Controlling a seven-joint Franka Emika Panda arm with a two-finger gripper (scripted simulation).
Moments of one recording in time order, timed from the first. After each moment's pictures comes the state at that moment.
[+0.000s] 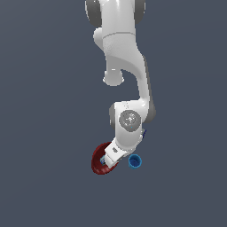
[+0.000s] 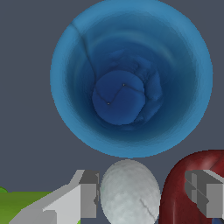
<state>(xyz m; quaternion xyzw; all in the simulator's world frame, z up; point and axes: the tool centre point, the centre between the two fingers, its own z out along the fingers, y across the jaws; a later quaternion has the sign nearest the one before) 0.108 0.051 0.036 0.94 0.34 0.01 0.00</state>
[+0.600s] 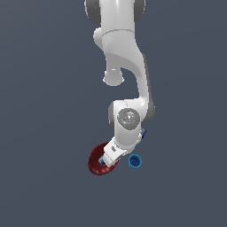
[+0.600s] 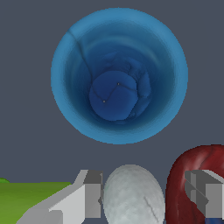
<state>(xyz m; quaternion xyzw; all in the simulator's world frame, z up) 0.108 0.046 0.044 0.94 0.34 0.02 0.01</state>
